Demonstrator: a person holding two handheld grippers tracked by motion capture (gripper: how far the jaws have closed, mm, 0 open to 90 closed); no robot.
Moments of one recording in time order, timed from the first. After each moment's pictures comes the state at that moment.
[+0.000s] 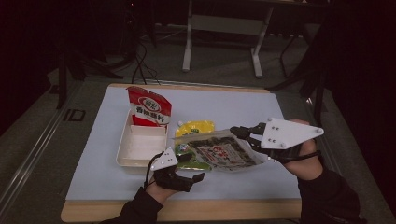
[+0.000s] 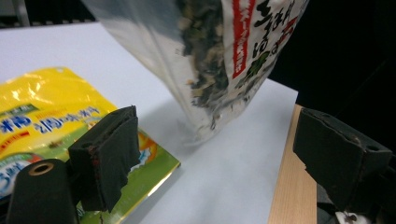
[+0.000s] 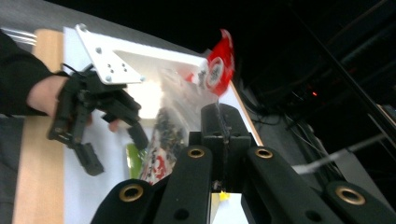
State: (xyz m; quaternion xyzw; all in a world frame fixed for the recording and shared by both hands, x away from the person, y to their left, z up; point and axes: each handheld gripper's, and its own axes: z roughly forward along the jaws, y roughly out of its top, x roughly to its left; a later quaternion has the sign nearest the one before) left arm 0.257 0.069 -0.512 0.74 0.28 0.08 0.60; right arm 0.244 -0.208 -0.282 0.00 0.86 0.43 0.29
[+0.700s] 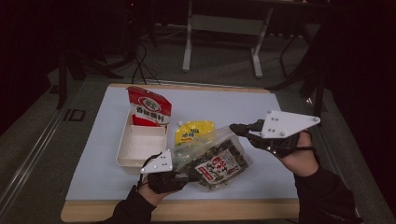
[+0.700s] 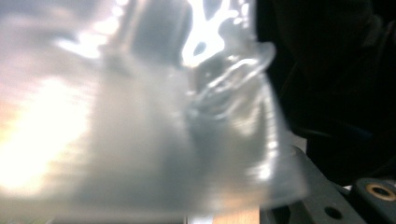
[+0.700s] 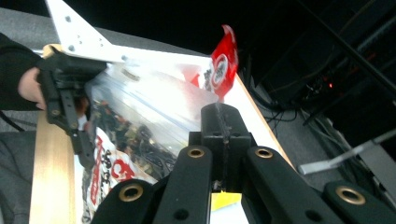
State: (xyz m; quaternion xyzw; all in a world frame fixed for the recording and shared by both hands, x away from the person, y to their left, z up) left arm 0.239 0.078 -0.479 0.77 0.18 0.04 0.61; right arm 0.264 -0.213 -0.291 0.04 0.86 0.45 0.24
